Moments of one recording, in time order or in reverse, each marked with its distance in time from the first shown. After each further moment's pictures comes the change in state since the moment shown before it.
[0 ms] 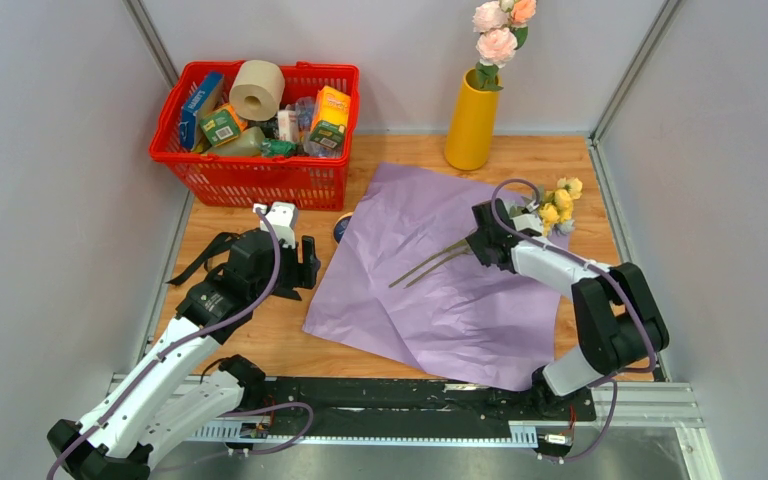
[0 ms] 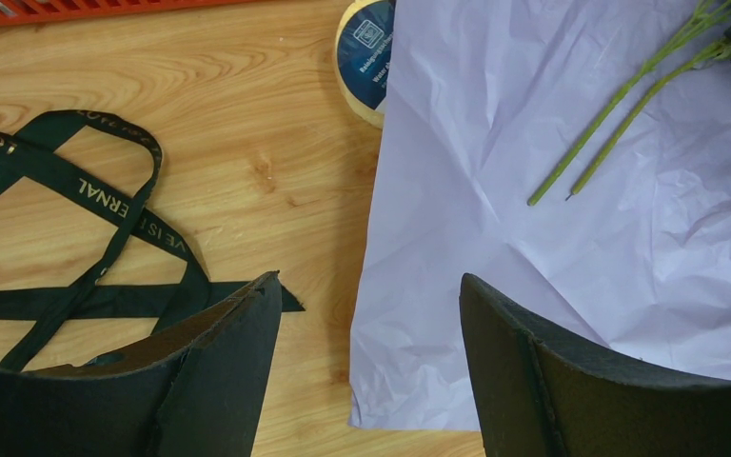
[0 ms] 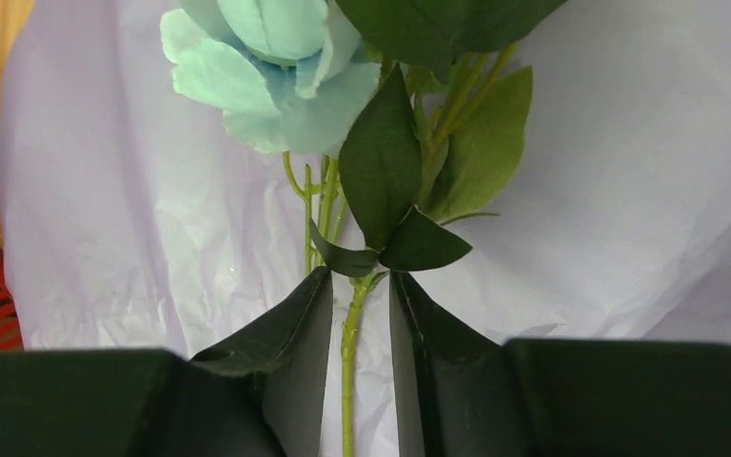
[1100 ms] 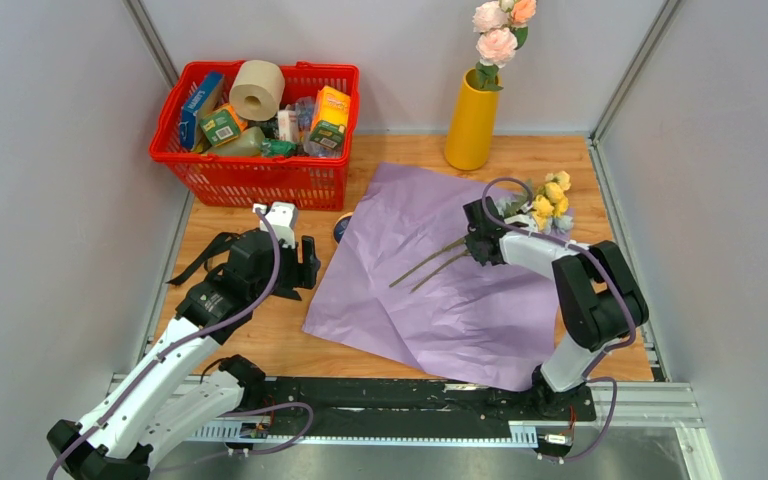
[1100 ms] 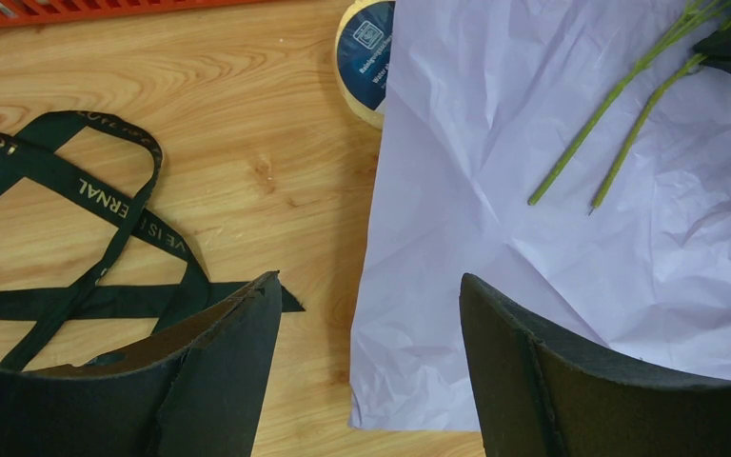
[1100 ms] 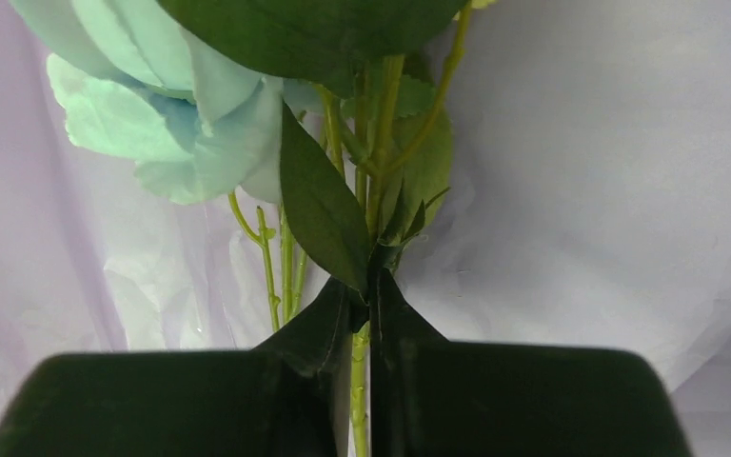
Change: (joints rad) left arm 0.000 -0.001 0.000 0.000 0.000 0.000; right arm 0.000 0.143 0.073 -0.017 0.049 0.044
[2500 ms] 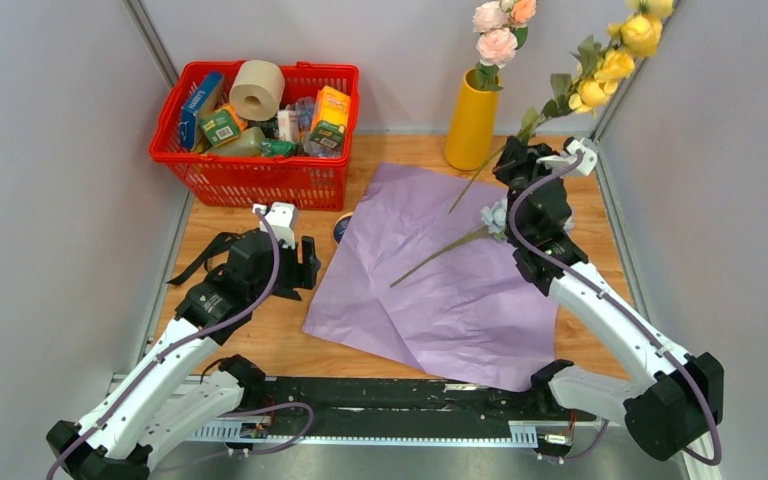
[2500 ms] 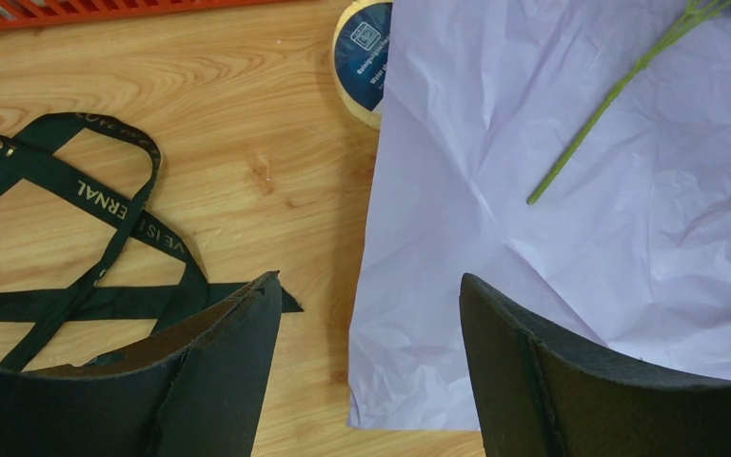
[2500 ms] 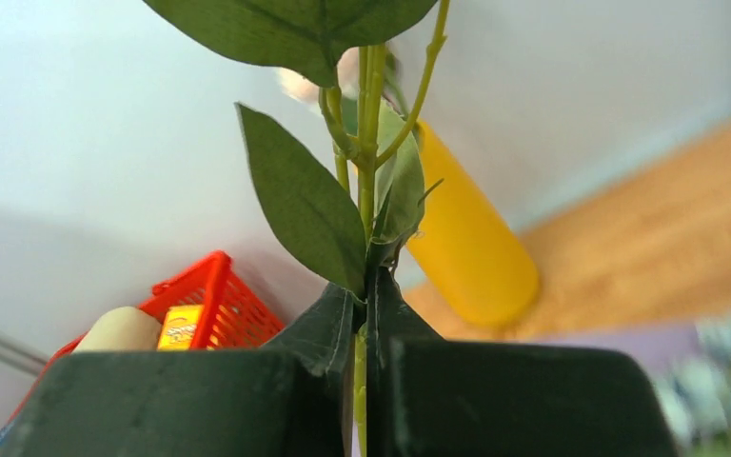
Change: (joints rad) left arm -0.004 -0.005 0.000 0.000 0.001 0.000; right arm 0.118 -0.567 0.031 0.544 0.358 -0.746
